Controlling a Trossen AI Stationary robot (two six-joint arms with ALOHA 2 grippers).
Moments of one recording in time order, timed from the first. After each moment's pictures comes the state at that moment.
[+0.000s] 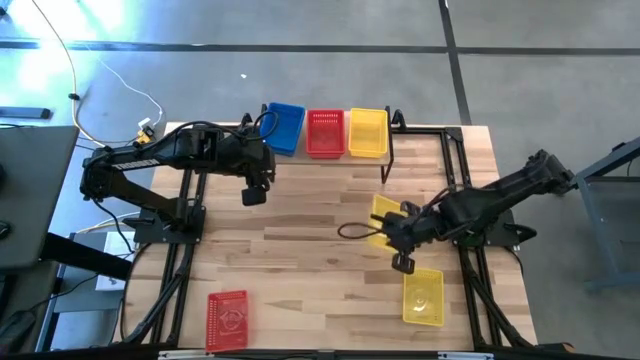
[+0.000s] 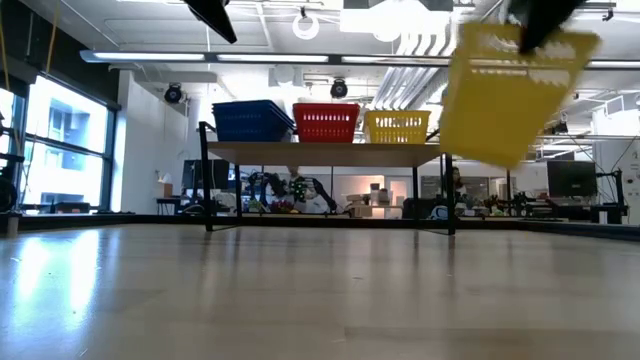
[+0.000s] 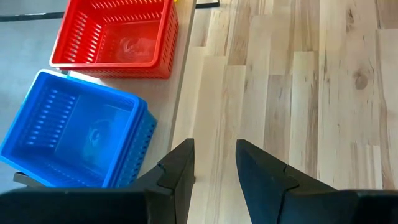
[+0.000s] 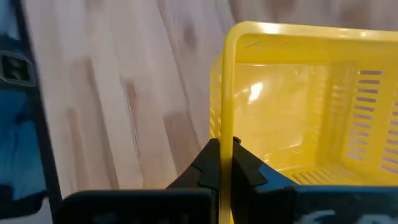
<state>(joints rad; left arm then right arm) 0.22 1.28 1.44 -1.09 -0.25 0.13 0.40 1.31 1.15 -0.97 0.12 0.64</state>
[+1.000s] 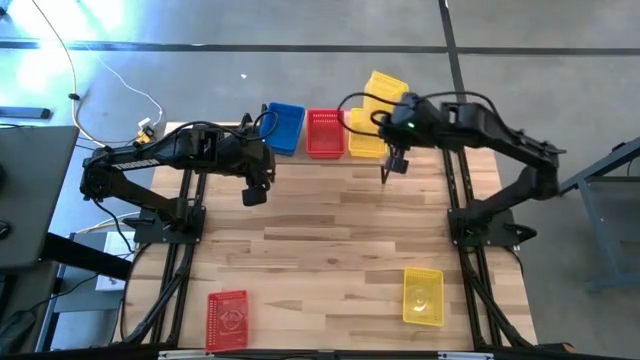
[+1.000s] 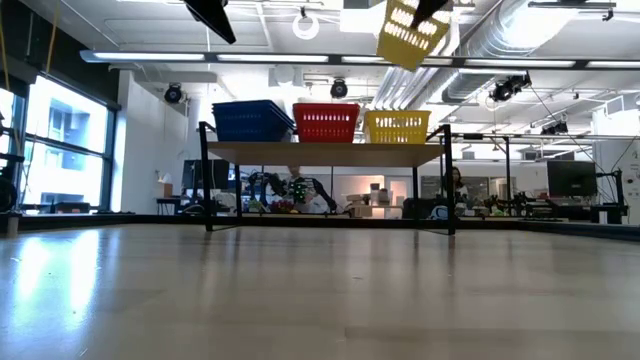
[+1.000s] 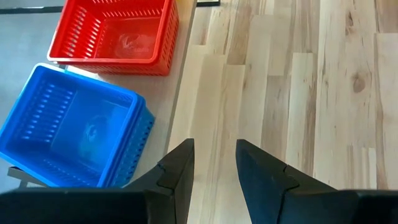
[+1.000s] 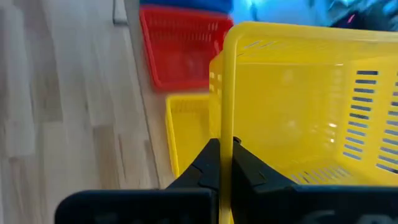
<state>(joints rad) 0.22 1.28 1.44 -1.10 -0.25 0.10 -0.21 1.42 1.78 -1.21 0.38 -0.27</state>
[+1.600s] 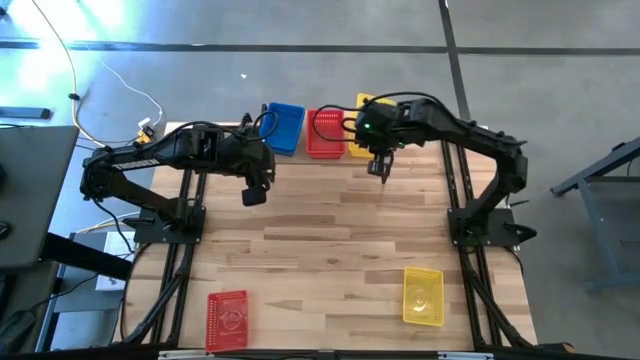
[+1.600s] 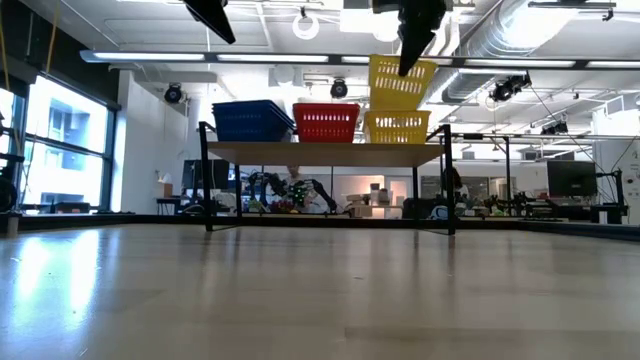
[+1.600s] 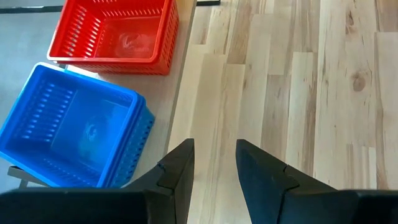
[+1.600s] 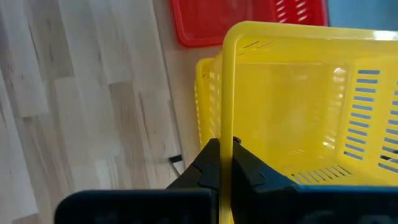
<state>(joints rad) 0.22 1.28 1.44 -1.10 -0.25 0.10 -0.30 1.67 1.87 -1.36 0.26 -0.23</state>
